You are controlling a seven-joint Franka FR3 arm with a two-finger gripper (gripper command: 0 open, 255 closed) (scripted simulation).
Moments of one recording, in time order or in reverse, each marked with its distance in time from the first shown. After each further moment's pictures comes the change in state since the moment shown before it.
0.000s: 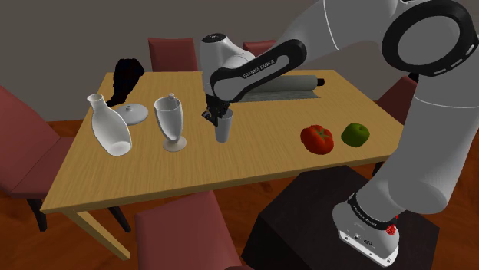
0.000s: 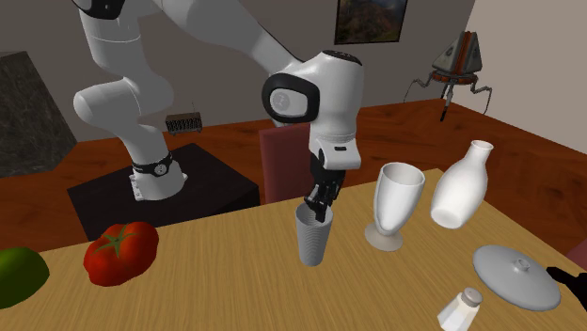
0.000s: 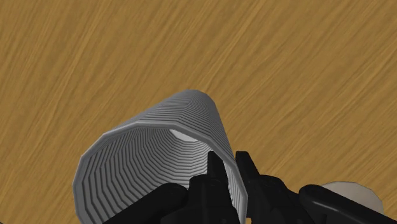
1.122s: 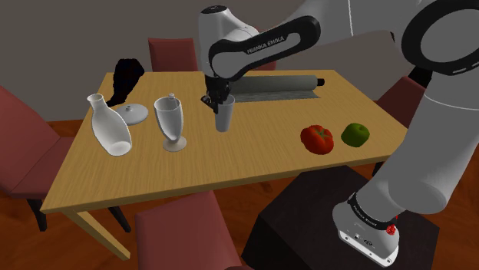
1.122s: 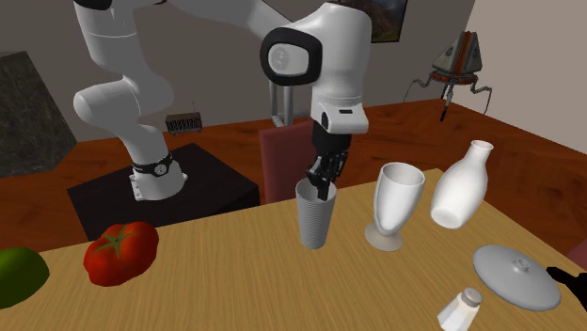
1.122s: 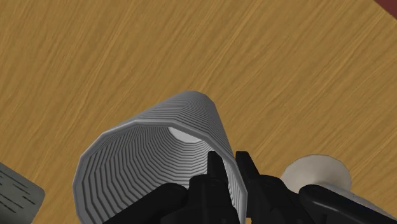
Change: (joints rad) arm -0.007 -0.082 0.014 0.068 0.037 -0.145 -0.034
